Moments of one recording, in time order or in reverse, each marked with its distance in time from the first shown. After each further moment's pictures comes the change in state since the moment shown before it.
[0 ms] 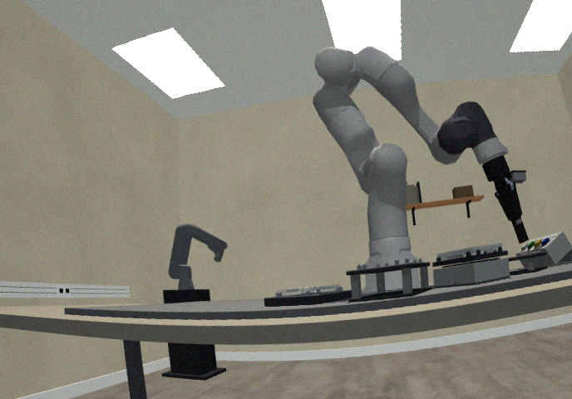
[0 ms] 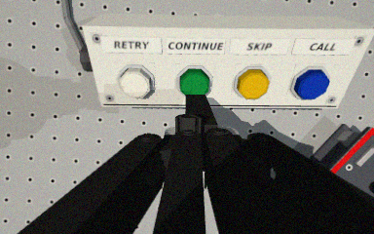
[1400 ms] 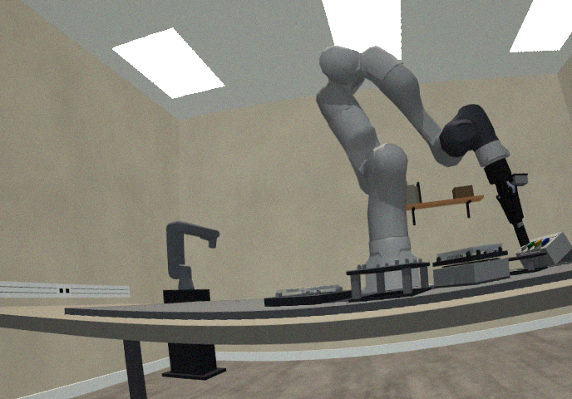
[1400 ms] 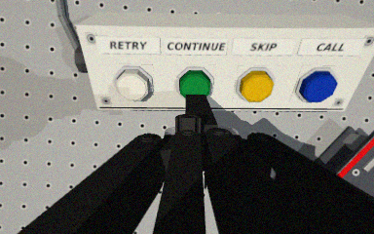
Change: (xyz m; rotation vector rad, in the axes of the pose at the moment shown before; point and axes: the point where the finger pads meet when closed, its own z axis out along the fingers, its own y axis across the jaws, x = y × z) arm 0.000 0.000 0.009 0.000 -0.007 0.001
